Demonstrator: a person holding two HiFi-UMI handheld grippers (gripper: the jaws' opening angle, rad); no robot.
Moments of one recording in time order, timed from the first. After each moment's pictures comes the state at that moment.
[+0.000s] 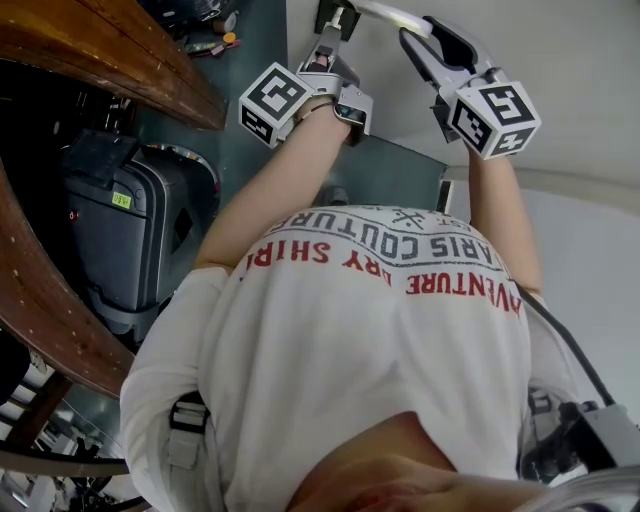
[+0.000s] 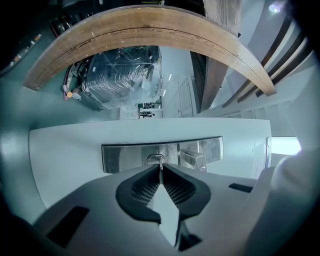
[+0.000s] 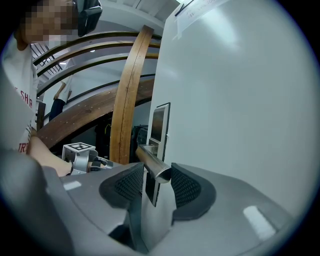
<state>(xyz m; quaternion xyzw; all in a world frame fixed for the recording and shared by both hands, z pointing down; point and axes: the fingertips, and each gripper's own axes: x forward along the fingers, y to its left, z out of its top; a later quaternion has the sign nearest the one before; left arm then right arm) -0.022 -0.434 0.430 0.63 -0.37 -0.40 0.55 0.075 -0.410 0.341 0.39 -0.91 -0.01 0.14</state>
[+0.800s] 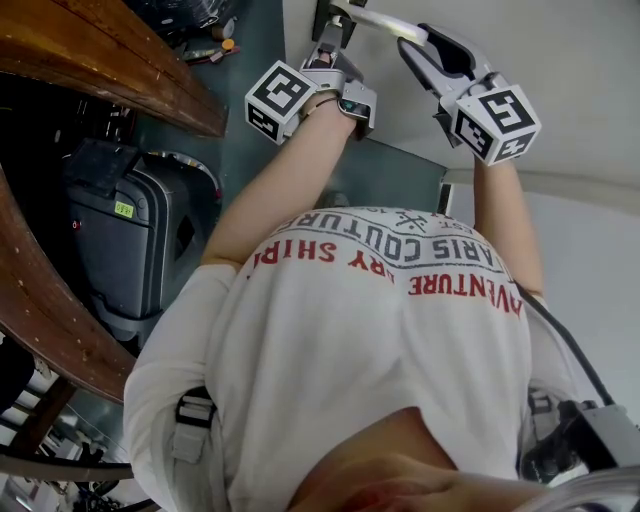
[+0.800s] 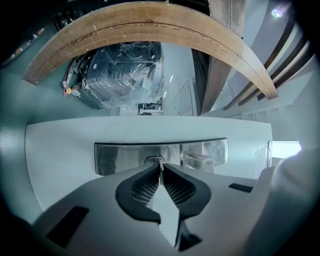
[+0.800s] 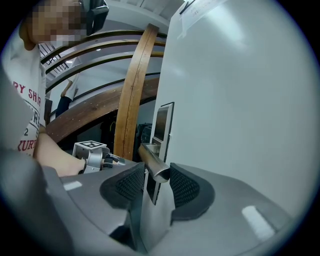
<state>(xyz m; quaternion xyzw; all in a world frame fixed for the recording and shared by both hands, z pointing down) -0.017 -0.452 0.429 0.62 -0.37 -0.42 0.55 0.074 -0.405 0.343 0.36 -0.92 -0.02 0.15</state>
